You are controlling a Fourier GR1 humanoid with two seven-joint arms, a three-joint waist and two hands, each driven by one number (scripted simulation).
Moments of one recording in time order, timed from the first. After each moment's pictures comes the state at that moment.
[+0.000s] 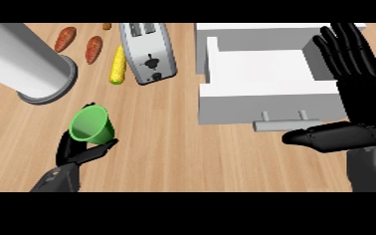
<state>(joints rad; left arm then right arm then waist) -0.46 0.25 0.37 -0.17 0.04 -0.26 -0.98 -0.29 -0.20 -0.11 -1.88 -0.13 0.18 0.15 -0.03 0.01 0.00</state>
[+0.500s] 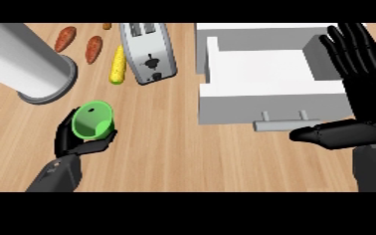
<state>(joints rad) -0.47 0.24 0.39 -0.26 0.04 -0.10 -1.08 -0.29 -0.22 -0.15 -1.85 -0.14 0.20 0.12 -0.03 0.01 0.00</state>
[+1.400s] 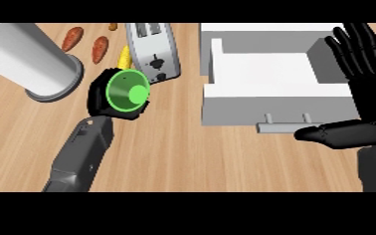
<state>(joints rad) -0.66 0.10 0.32 -0.46 0.04 -0.13 -1.02 -0.28 -0.23 -0.17 -1.85 -0.15 0.20 0.13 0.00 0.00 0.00</state>
